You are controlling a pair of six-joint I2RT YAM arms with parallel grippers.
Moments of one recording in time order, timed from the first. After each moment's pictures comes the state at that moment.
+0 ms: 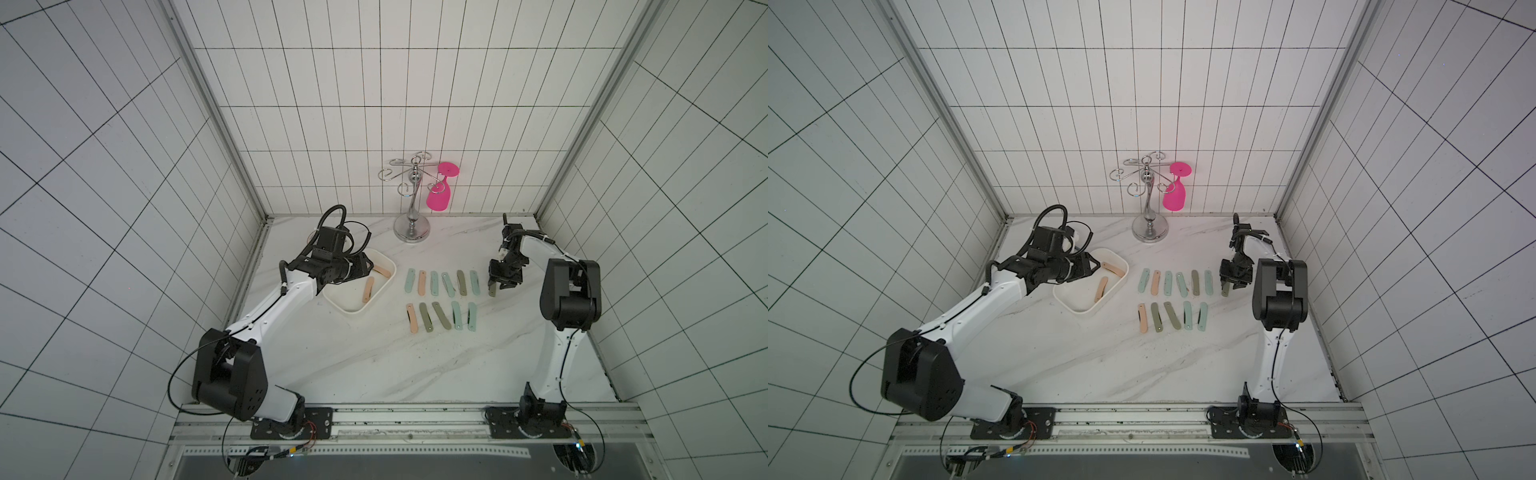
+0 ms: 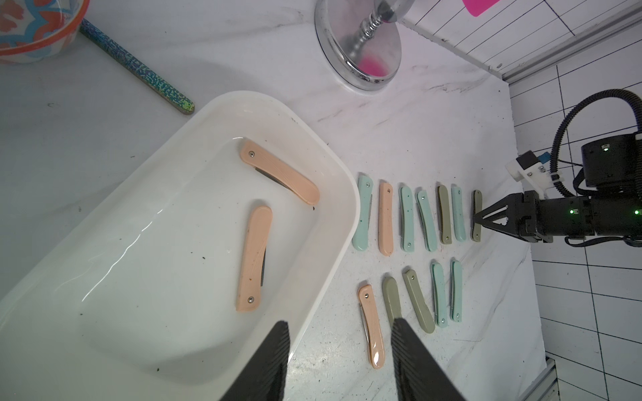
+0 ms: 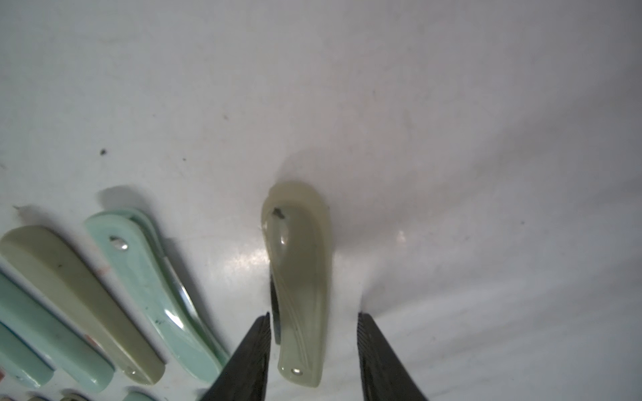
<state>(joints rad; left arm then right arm) -0.33 1.46 1.16 -0.51 0.29 -0.53 -0.06 2.10 1.58 -0.99 -0.10 0.18</state>
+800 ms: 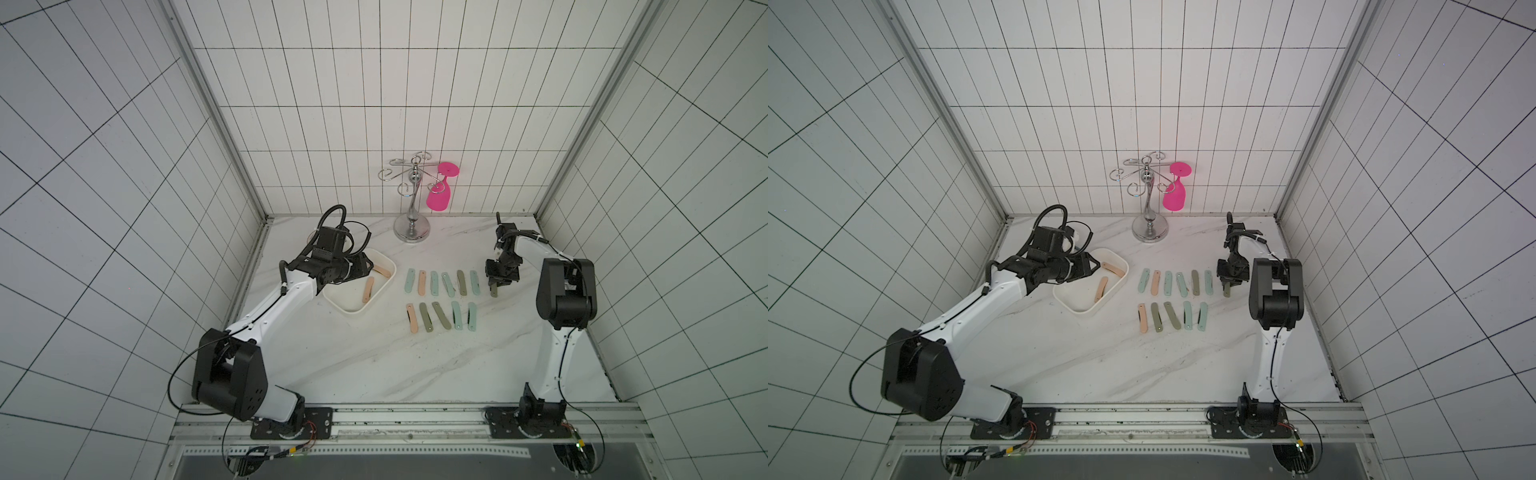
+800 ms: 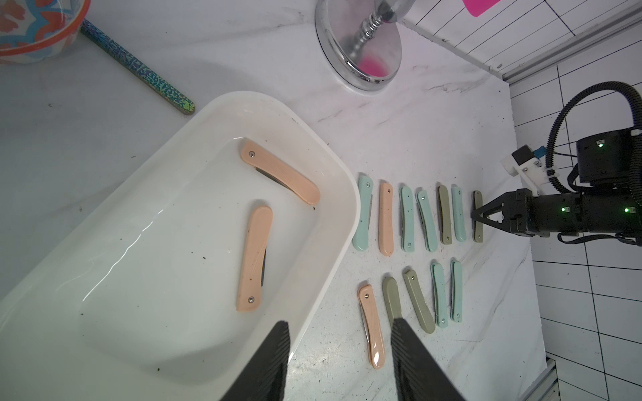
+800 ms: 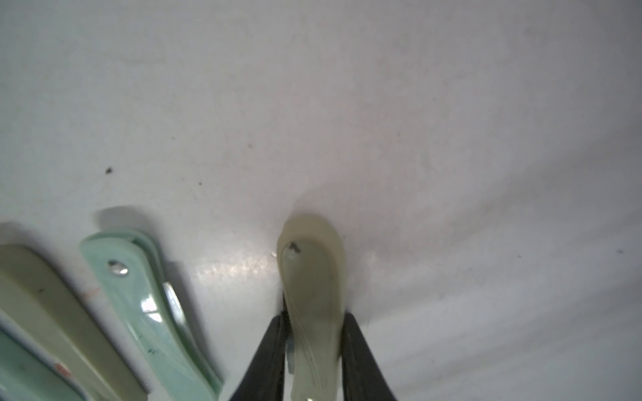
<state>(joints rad) -0.33 1.46 1.16 -0.51 0.29 -0.53 -0.01 2.12 1.59 -0.96 -0.02 0.13</state>
